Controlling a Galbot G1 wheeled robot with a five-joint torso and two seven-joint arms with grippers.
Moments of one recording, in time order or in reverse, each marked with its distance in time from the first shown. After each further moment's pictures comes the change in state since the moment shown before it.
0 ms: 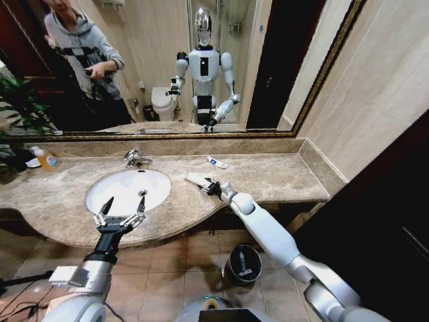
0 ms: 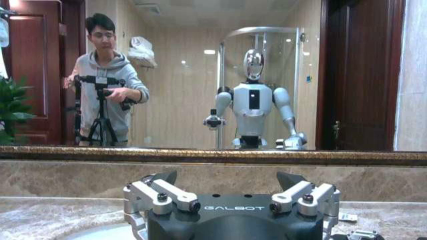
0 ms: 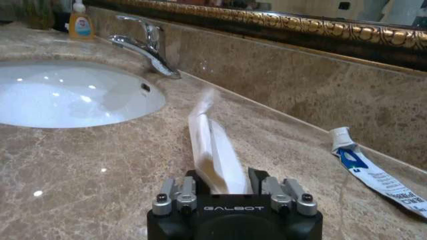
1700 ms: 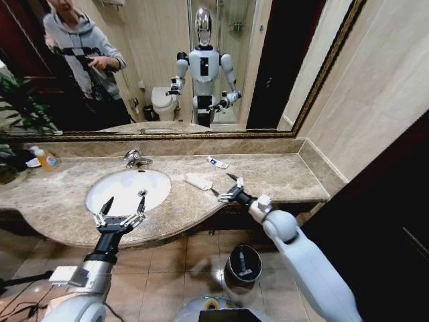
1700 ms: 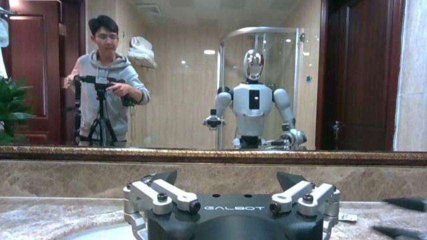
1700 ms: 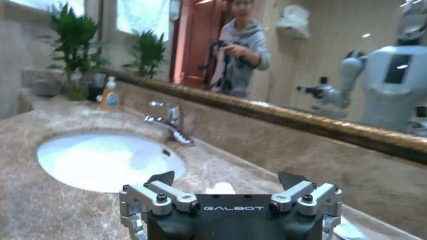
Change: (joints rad) left arm 0.000 0.000 0.000 0.000 0.000 0.000 0.000; right arm -0.279 -0.129 0.186 0.439 0.046 0.040 -0.058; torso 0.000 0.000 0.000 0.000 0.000
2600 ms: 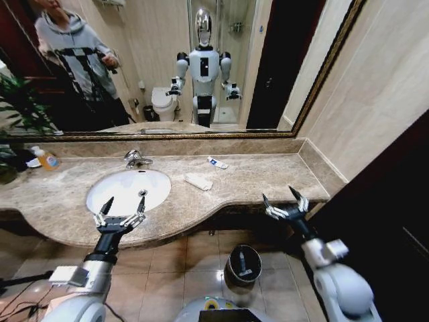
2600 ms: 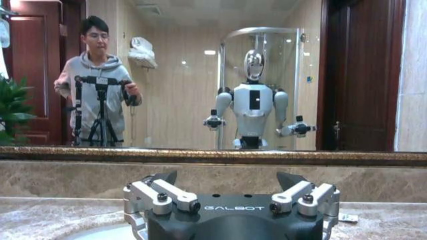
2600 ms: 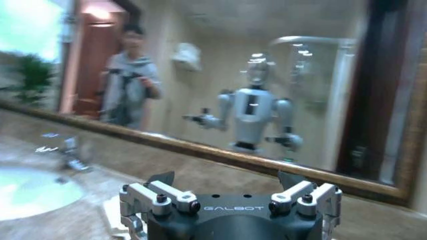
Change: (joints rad) left arm 0.000 0.000 0.000 0.000 0.000 0.000 0.000; right arm -0.648 0.148 0.661 0.448 -0.030 0.154 -0.052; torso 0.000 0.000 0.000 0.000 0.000
